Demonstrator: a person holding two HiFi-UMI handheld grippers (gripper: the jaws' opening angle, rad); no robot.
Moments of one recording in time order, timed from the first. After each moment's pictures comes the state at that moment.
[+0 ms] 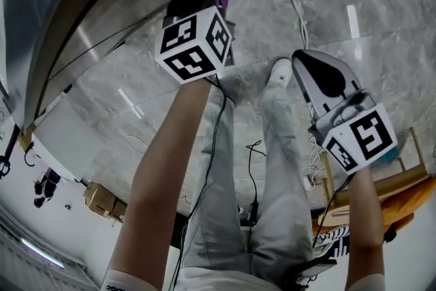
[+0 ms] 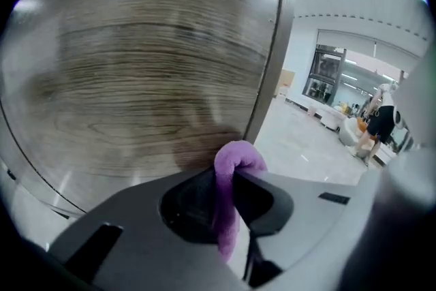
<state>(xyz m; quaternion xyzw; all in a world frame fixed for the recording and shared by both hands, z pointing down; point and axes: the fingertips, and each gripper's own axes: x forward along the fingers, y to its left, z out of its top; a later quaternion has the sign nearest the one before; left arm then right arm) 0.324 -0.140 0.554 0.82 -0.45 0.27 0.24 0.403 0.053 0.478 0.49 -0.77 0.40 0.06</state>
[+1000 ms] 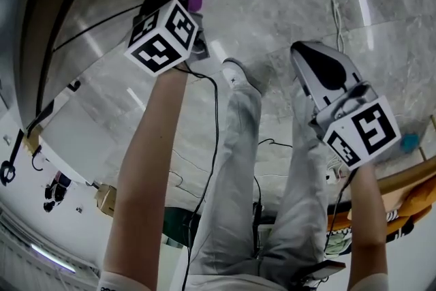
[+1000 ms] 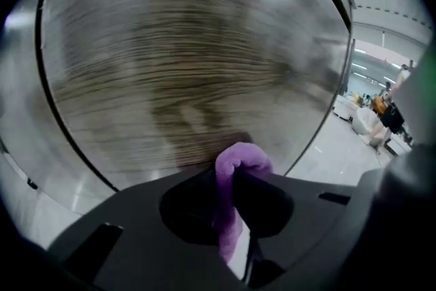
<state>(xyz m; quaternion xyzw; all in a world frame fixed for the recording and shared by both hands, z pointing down) 0.144 -0.181 0.572 0.79 -0.48 0.30 0.23 0.271 0.042 0.495 0.50 -0.76 0.41 0.04</state>
